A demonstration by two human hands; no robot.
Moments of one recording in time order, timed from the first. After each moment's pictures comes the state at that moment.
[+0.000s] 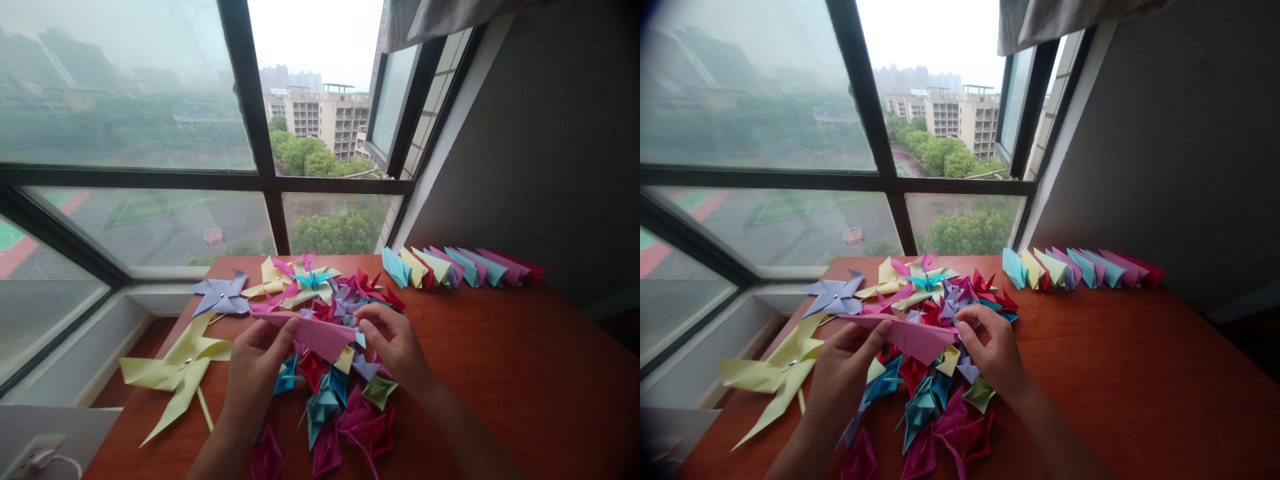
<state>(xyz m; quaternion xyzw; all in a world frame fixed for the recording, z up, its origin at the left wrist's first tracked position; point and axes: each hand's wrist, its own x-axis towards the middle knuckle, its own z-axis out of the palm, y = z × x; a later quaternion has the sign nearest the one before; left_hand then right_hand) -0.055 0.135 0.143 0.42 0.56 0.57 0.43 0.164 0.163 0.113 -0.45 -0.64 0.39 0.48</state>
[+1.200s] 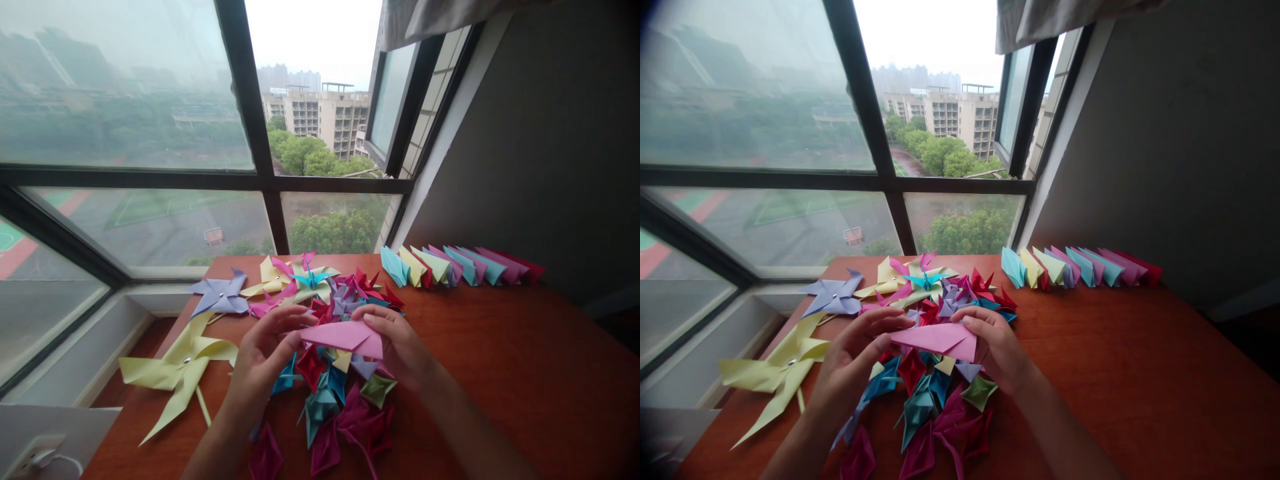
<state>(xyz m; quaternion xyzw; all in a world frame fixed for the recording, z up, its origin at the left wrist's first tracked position) -0.060 0.133 0.145 0.49 0.44 0.55 0.51 0.167 0.169 0.112 -0.35 -0.32 0.76 0.45</state>
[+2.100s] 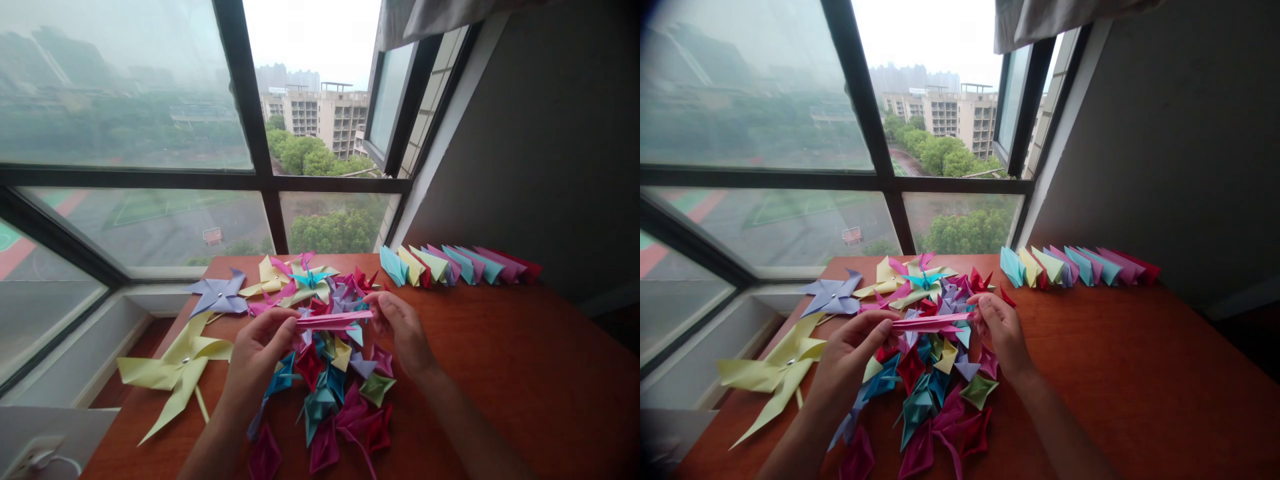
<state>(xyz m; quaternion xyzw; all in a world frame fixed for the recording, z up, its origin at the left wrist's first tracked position) -0.063 0.139 0.141 0.45 0.53 0.52 0.48 0.177 0.176 0.106 -0.42 -0.48 0.54 0.55</state>
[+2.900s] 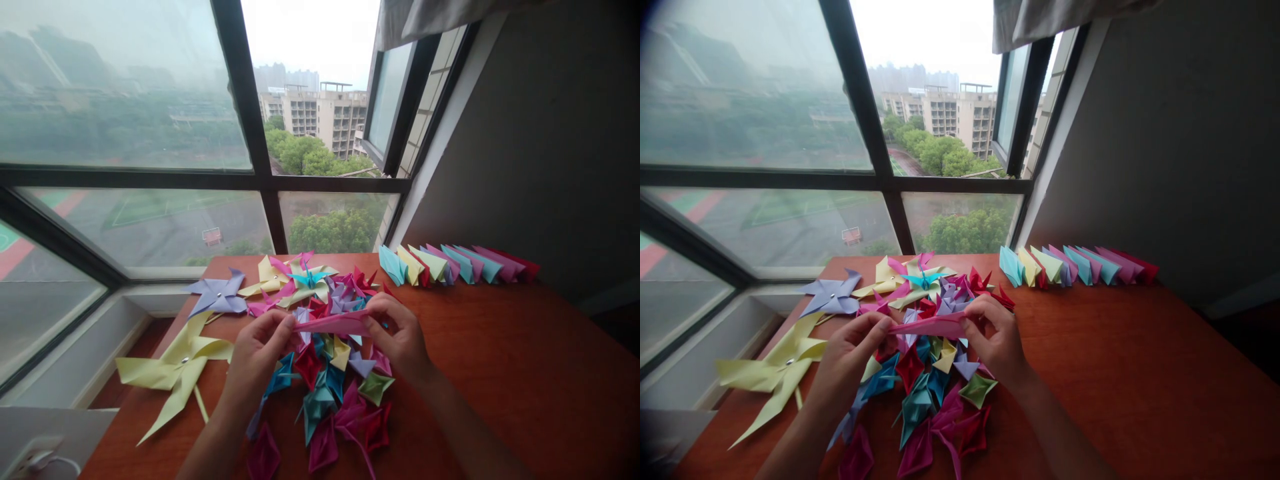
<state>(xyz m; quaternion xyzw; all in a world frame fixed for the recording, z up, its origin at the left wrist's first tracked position) -0.061 0.141 0.142 0.47 0.54 0.51 0.49 0.174 0.170 0.112 -0.38 -0.66 0.33 0.55</state>
